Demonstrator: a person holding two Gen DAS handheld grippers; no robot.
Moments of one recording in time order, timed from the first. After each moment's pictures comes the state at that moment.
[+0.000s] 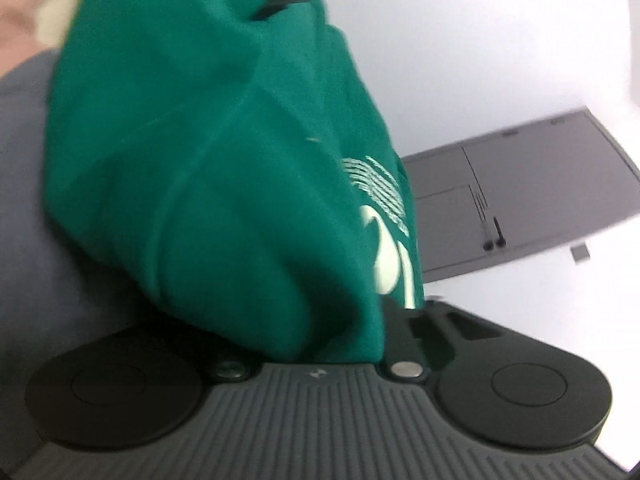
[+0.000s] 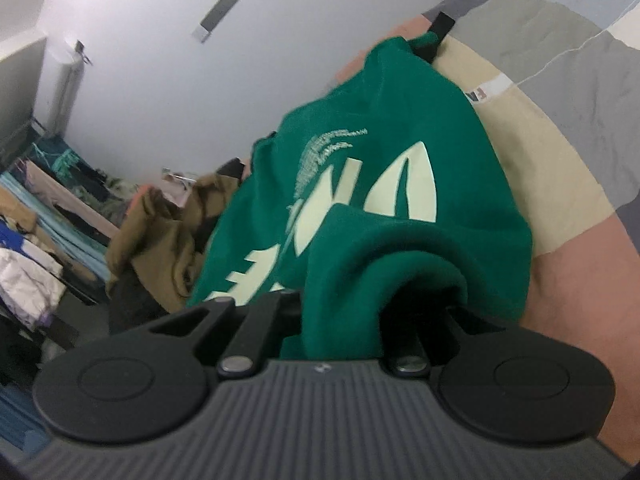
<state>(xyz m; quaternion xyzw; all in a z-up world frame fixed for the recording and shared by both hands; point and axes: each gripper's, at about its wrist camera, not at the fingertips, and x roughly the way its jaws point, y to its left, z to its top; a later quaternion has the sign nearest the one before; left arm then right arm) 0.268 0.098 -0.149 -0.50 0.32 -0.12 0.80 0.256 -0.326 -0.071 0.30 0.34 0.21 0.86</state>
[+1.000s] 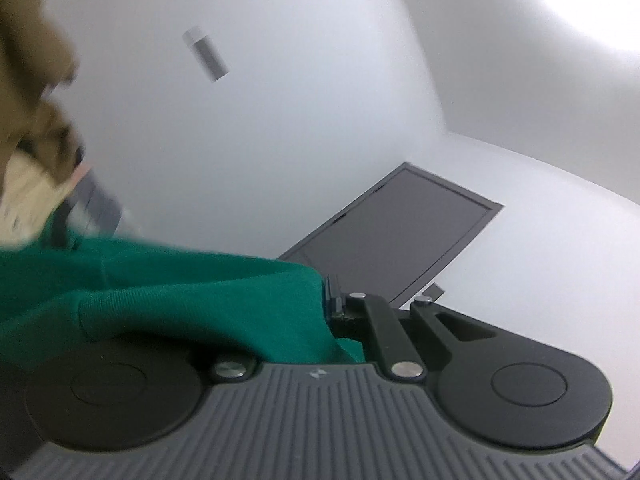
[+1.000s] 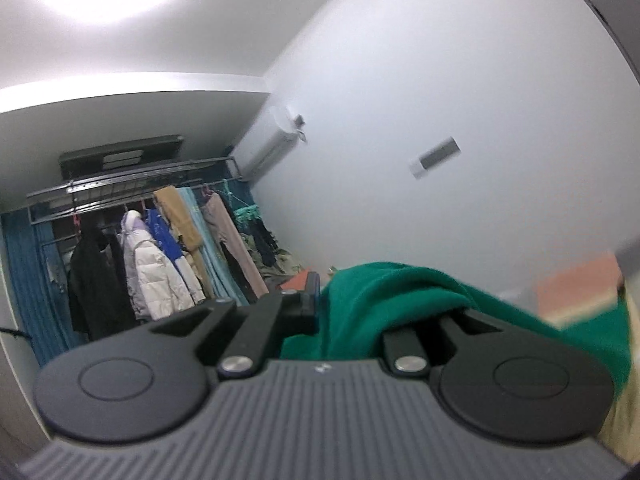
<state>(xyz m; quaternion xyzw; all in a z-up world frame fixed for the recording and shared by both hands) 0.106 0.137 0.106 -0.43 0.03 -0.23 0.87 0.159 -0.334 0.172 0.22 0.03 0.43 0.88</state>
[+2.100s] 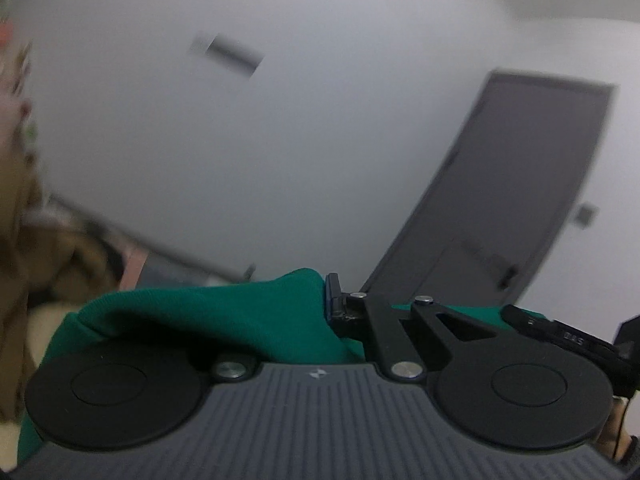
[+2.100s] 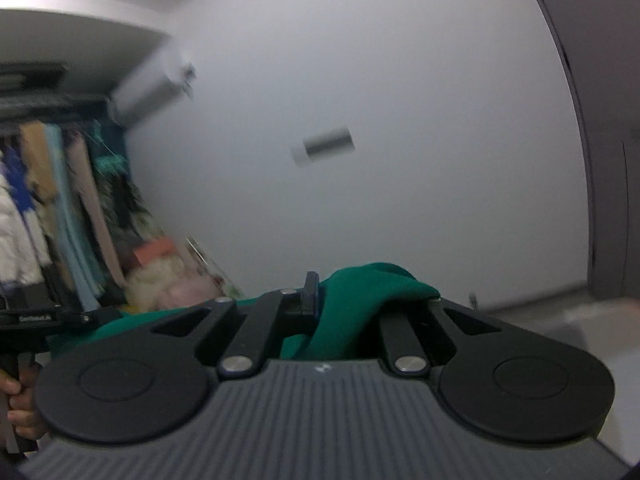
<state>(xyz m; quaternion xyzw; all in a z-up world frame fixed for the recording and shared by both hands) 0.390 0.128 0.138 -0.24 0.16 -0.10 0.95 0.425 -0.264 0.200 0.10 0.11 0.25 0.96</state>
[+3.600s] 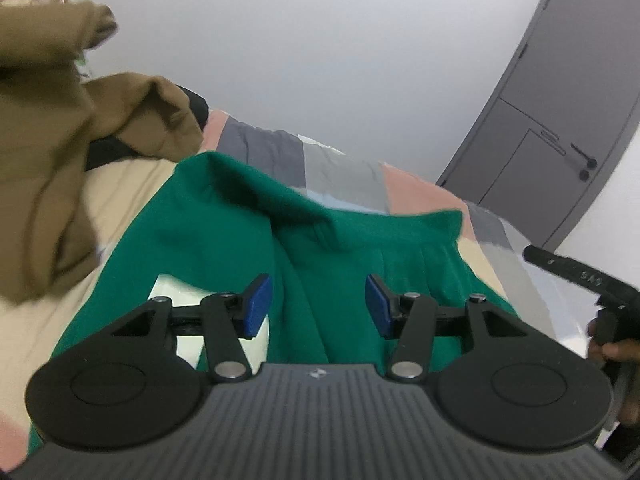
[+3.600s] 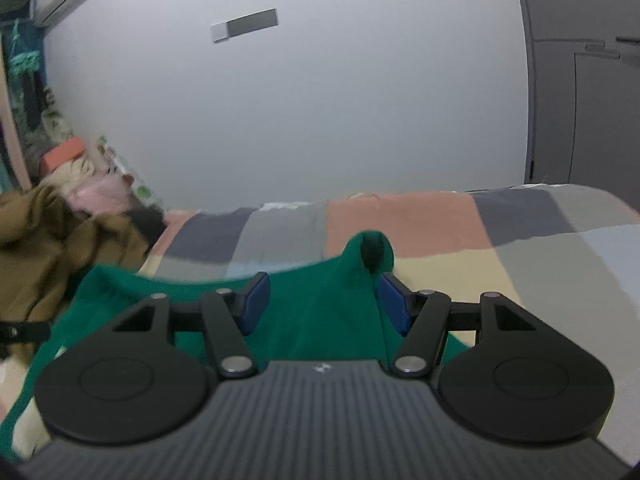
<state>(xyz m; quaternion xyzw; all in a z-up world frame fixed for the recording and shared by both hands) 0.345 0.126 -0.015 -0.17 0.30 -0.04 0.94 0.439 -0.223 0.017 0.03 0.23 0.14 0.96</state>
